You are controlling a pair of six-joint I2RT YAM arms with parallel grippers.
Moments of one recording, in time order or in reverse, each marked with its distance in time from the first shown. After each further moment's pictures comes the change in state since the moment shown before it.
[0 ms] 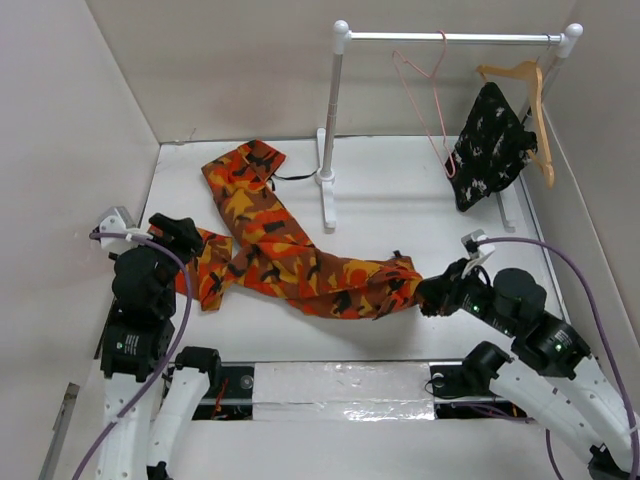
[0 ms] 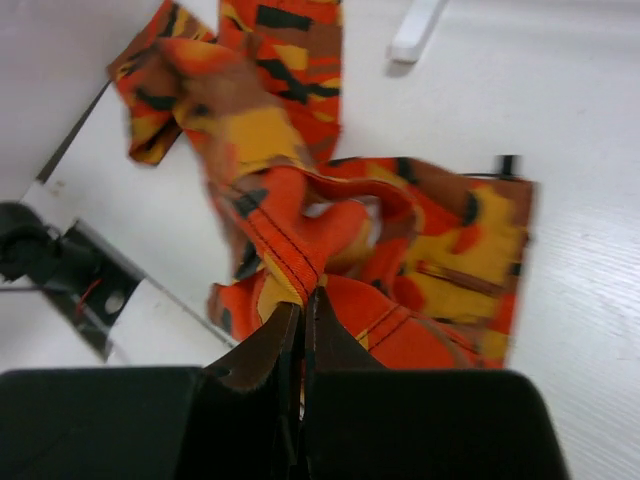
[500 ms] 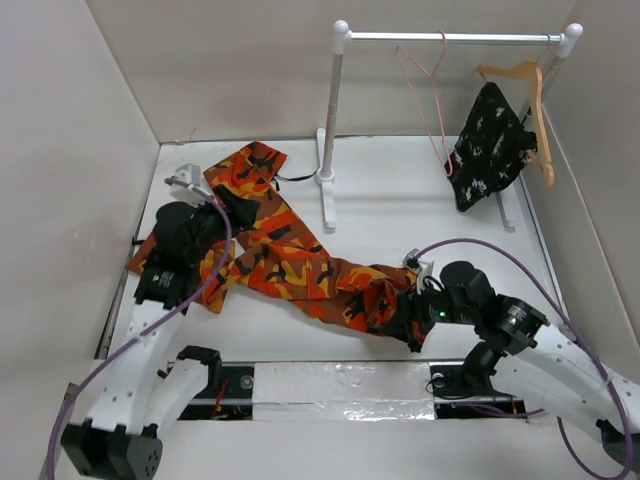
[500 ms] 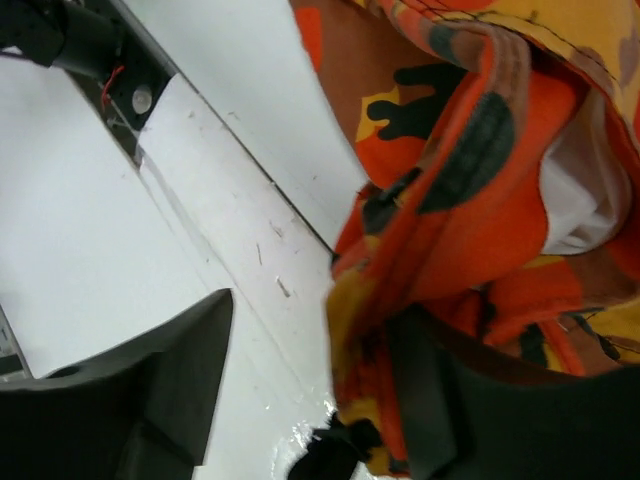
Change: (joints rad) left arm -0.059 0.255 -0.053 0.323 0.455 -0.008; right arm 0.131 0.251 -0.091 0.002 -0.326 0.001
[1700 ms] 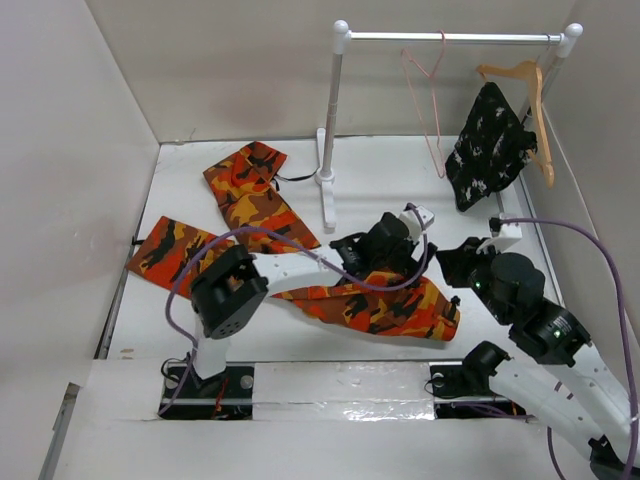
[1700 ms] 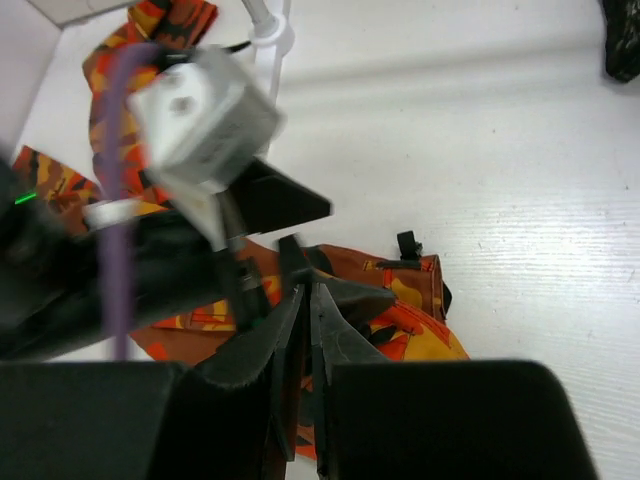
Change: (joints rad) left arm -0.915 1.085 0.446 0.349 -0.220 0.338; right arm -0.147 -0.105 0.194 0.000 0.688 0.077
